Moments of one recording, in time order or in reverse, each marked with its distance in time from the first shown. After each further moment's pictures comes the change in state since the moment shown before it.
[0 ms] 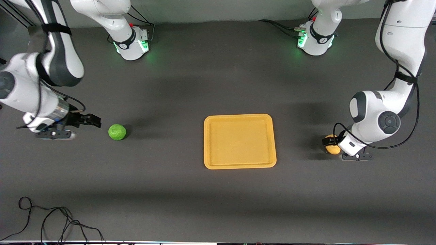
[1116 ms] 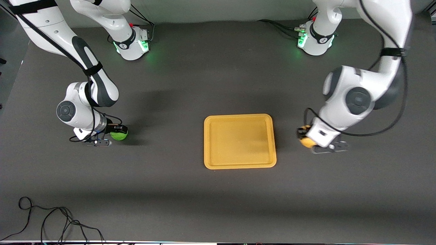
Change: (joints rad) left arm -0.336 -0.186 -0.018 0.154 0.000 -0.301 -0.466; right arm 0.016 0.270 -0.001 -0.125 0.000 0.333 0.047
